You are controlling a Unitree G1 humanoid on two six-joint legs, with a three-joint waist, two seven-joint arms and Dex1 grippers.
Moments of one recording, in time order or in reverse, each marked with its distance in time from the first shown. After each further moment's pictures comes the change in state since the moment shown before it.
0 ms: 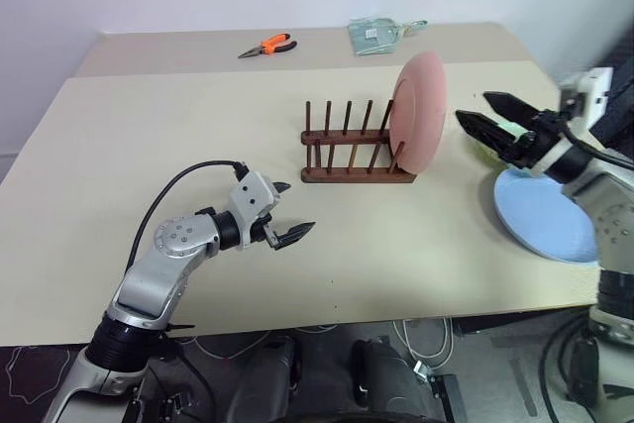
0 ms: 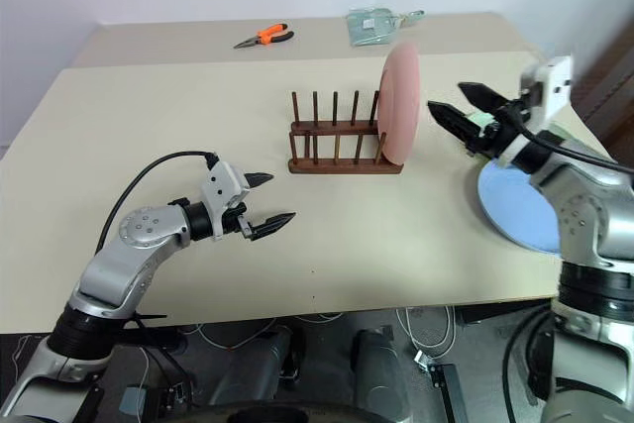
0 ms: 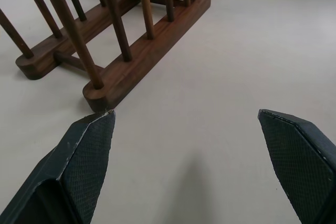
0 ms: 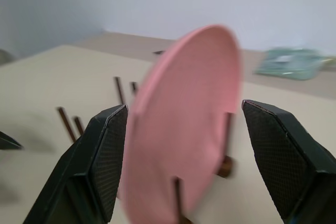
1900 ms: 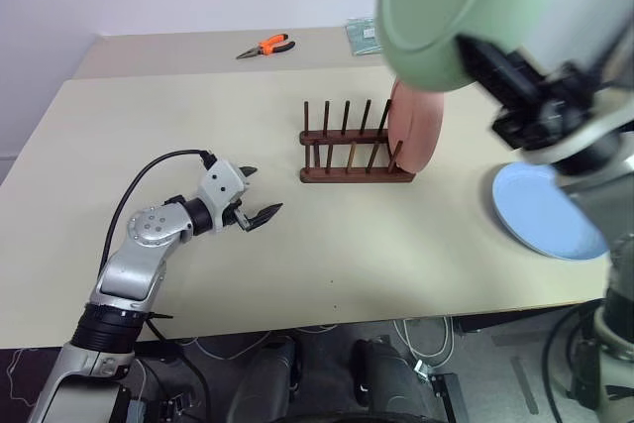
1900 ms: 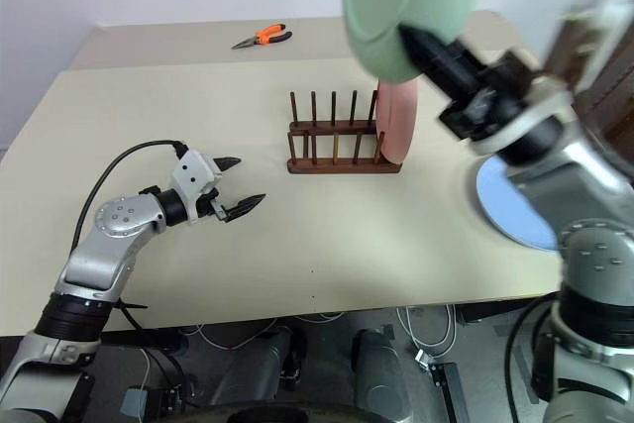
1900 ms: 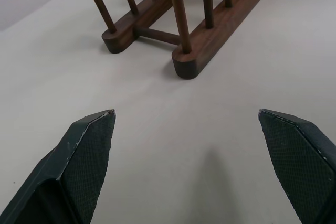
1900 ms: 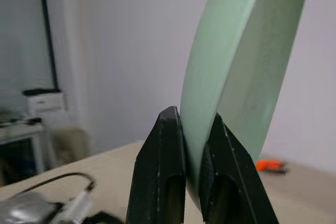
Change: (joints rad) left arm -0.029 0.045 0.097 0.222 0.070 -0.214 -0.015; right arm -0.026 0.071 0.156 -0.448 0.554 0.016 -0.464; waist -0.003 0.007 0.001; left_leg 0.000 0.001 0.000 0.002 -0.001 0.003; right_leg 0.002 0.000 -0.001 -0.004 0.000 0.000
